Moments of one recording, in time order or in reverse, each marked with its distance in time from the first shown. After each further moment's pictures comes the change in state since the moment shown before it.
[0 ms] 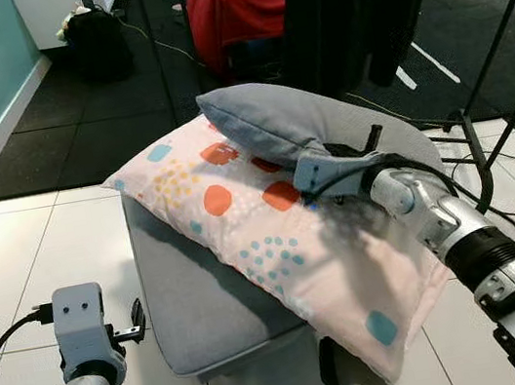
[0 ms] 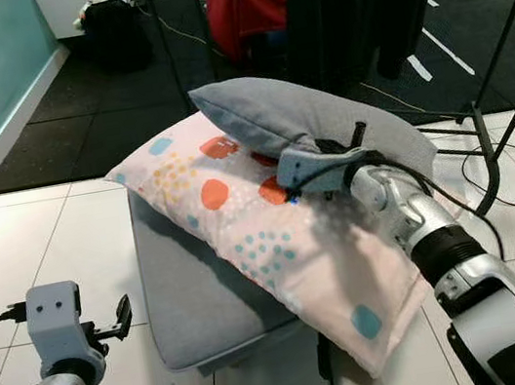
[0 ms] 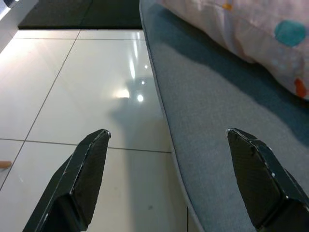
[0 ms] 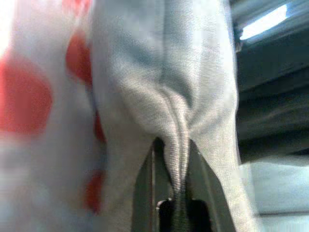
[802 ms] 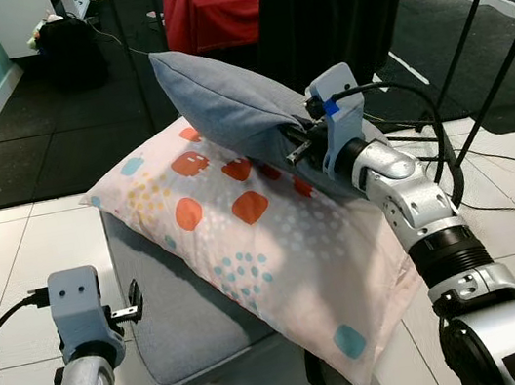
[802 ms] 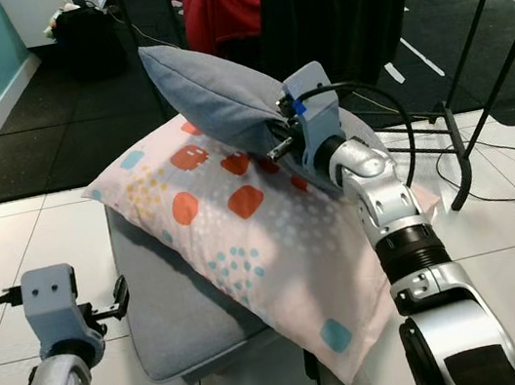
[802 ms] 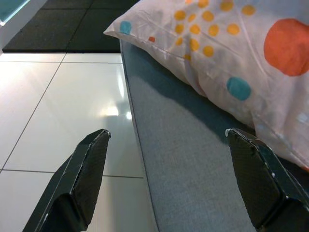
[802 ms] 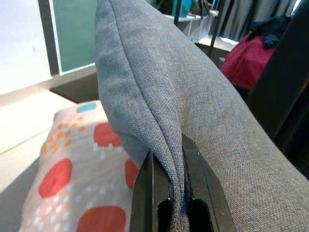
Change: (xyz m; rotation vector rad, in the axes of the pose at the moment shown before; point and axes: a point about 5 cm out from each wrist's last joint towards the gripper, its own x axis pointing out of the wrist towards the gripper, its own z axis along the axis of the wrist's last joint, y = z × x) left arm 0.014 -0.003 0.017 -0.034 -0.076 0.015; right arm -0.002 -0.017 0.054 0.687 -0.305 0.141
